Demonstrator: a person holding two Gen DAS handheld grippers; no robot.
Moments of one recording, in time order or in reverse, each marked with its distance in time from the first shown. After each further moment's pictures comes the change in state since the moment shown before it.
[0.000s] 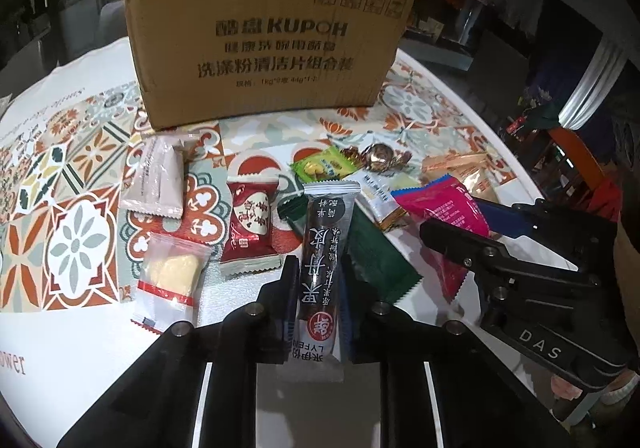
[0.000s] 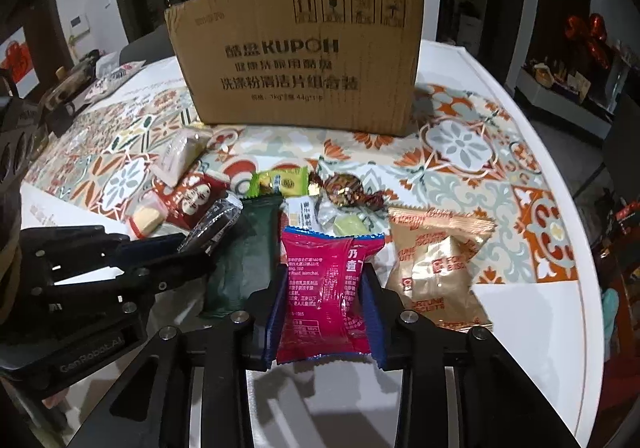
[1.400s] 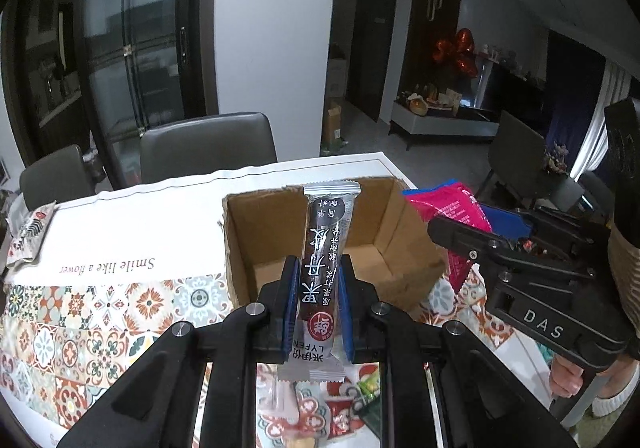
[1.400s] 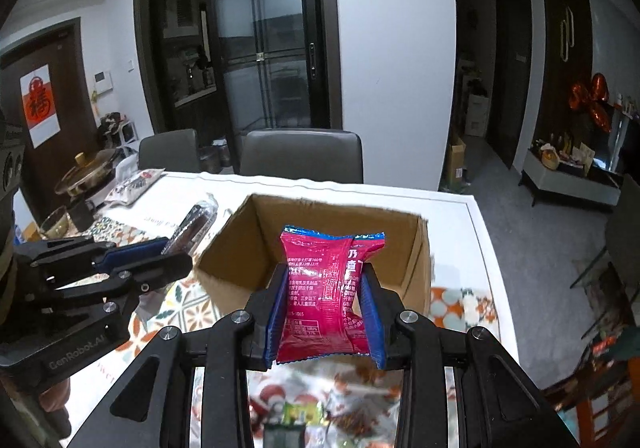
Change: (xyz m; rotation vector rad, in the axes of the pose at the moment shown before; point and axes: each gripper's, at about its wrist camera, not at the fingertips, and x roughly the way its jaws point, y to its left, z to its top) left arm -0.106 0.049 0.190 0.008 -0.256 0.110; right arm -0.067 0.003 0.208 -0.035 -0.260 0.046
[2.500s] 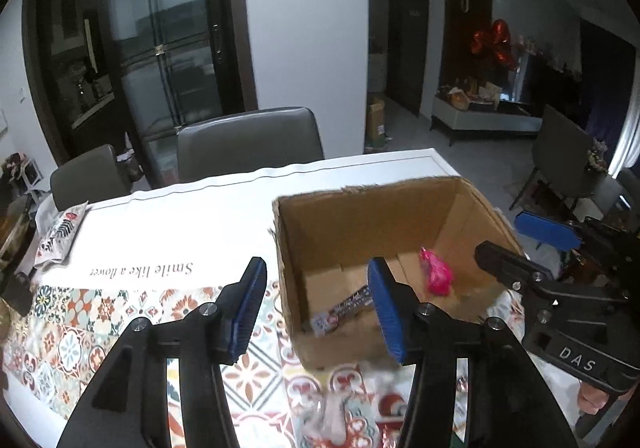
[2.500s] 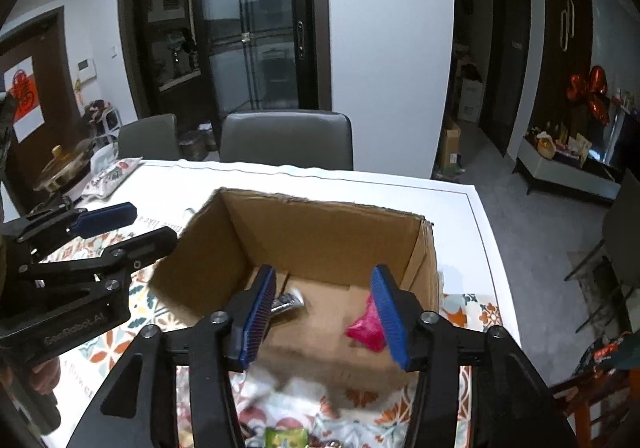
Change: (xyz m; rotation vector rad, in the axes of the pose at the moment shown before) left arm 0.022 0.021 -0.010 0.014 -0.006 0.147; right arm 0.037 0.002 -0.002 0.001 0.036 -0.032
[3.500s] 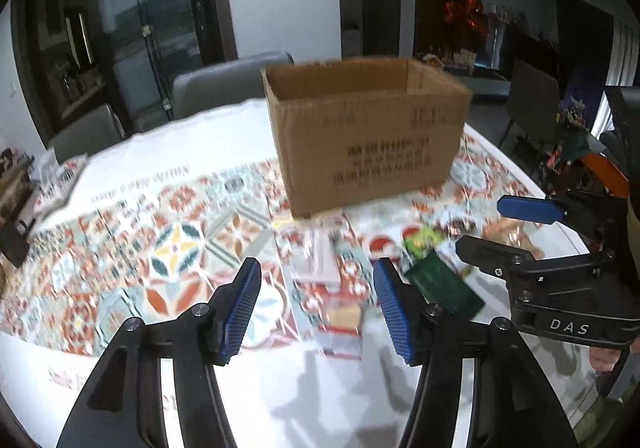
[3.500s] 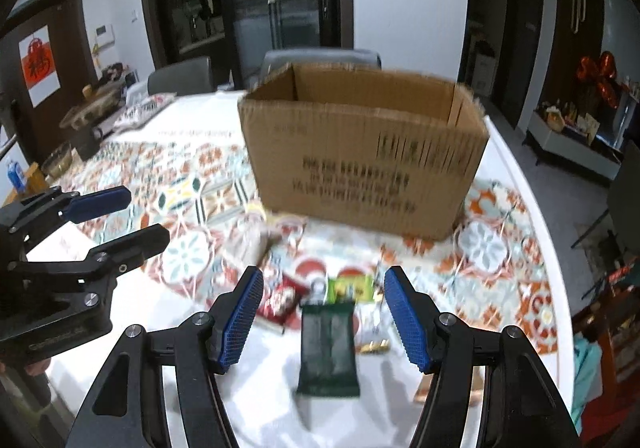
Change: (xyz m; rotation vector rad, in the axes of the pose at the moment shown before) left arm -0.058 -0.006 -0.164 0.072 0.075 -0.044; right arm -0.038 0.055 -0.147 -0.032 0.159 0.034
